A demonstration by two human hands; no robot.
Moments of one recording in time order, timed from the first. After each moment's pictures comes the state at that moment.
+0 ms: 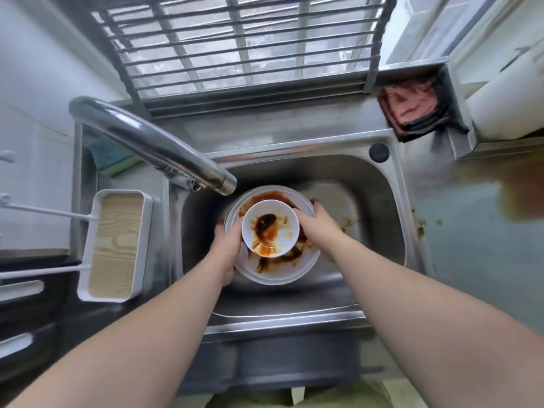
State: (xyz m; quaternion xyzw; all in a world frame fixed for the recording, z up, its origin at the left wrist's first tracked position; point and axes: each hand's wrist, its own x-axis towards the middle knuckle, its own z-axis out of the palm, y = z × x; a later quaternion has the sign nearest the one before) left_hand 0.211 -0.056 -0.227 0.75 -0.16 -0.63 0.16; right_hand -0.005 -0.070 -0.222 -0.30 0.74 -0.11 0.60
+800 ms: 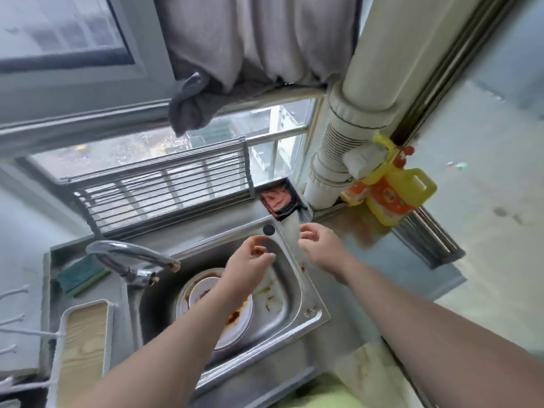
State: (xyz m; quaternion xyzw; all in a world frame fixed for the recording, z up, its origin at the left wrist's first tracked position) left_hand 0.056 -0.050 0.011 0.52 -0.57 -0.62 0.17; right_hand -0.146 0.000 0.019 -0.34 0.78 -0.30 0.44
